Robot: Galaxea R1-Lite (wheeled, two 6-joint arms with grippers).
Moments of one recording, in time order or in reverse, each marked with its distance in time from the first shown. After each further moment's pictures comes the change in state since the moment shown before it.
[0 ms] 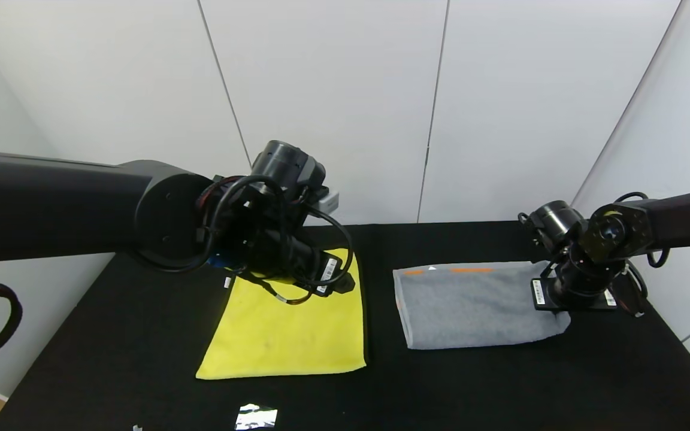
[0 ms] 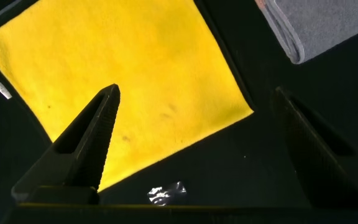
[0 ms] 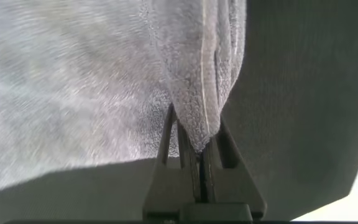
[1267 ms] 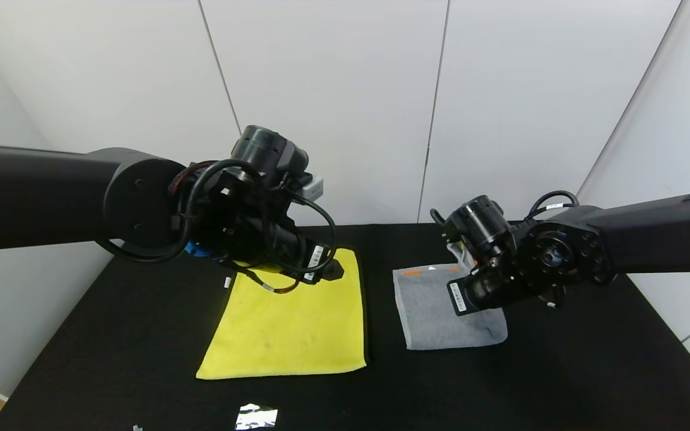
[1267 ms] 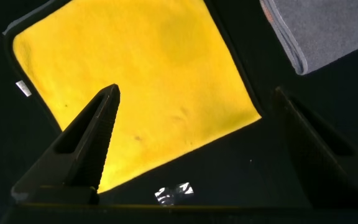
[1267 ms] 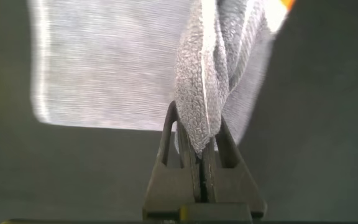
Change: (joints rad) left arm 0.039 -0.031 -0.004 0.000 -0.002 0.001; right arm 0.342 -0.039 -0.011 -0.162 0.015 -0.112
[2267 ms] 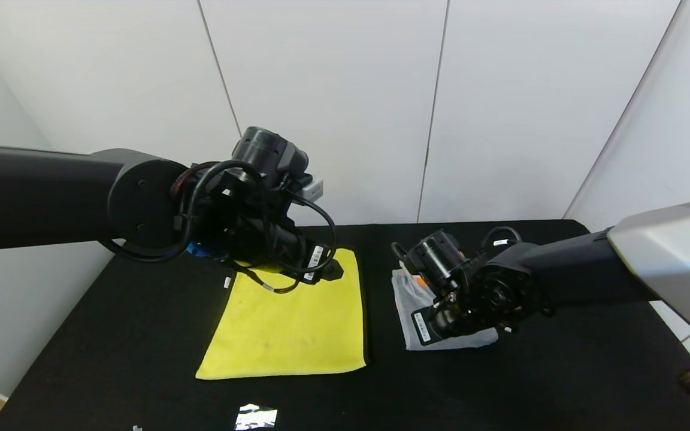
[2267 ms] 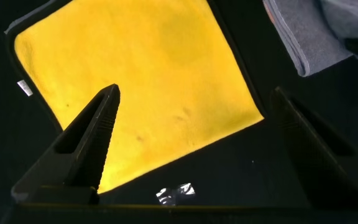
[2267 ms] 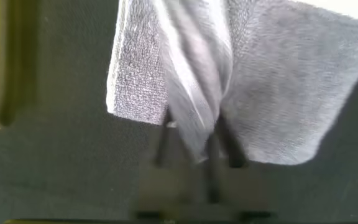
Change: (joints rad) left arm 0.005 0.005 -0.002 0.000 0.000 0.001; right arm 0.104 0.114 0.012 -0.090 0.051 0.027
